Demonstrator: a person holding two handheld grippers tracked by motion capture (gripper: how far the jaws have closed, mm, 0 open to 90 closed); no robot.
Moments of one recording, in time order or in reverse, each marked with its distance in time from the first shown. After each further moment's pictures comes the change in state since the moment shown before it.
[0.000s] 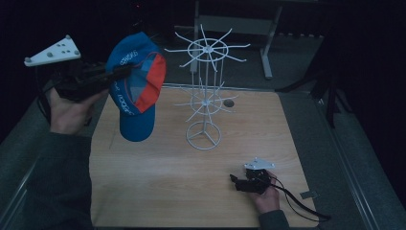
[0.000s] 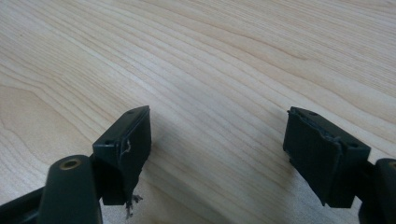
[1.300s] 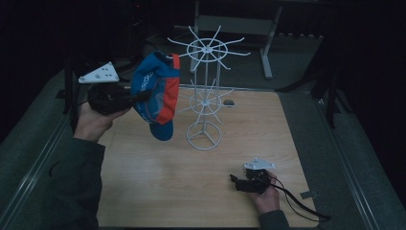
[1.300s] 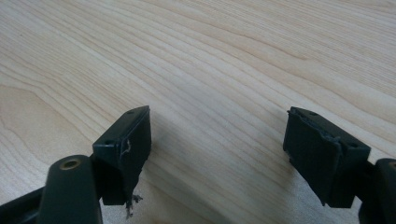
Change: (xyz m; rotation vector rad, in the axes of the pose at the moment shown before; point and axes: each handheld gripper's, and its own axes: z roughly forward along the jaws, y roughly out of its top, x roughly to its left) left arm 0.006 -0.061 0.053 0.217 -0.096 0.006; right arm 0.000 0.000 0.000 0.001 0.000 0.001
